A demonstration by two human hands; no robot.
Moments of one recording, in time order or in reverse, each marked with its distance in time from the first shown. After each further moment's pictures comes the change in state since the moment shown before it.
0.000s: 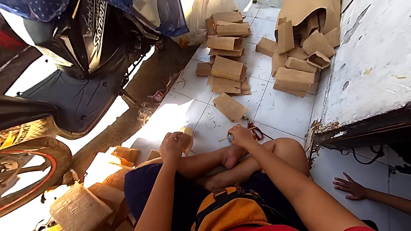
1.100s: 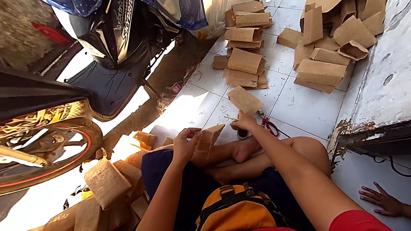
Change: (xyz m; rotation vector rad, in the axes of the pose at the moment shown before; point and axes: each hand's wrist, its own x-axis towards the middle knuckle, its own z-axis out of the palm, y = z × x) left_hand -0.052 0.020 -0.027 -0.391 -0.051 0.016; right_hand 0.054 -0.023 -0.015 0.268 -0.146 0.278
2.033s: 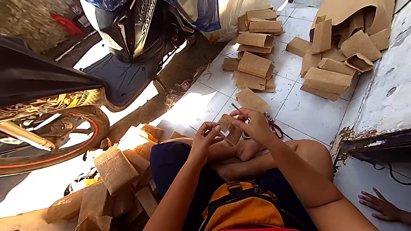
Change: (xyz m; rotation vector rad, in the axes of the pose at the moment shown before) left_hand -0.037 0.047 0.004 -0.780 -0.111 -0.096; right_hand -0.150 -0.061 -0.034 0.519 0.283 -0.672
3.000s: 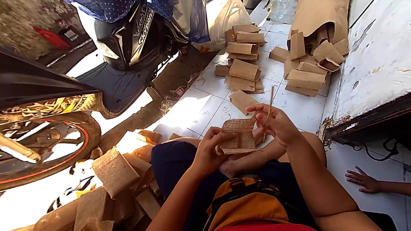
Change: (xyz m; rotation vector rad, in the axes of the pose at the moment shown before) left_hand -0.047 -0.004 -0.018 0.534 -0.298 0.748; right_hand -0.074 -0.047 -0.028 0.466 0.002 0.025
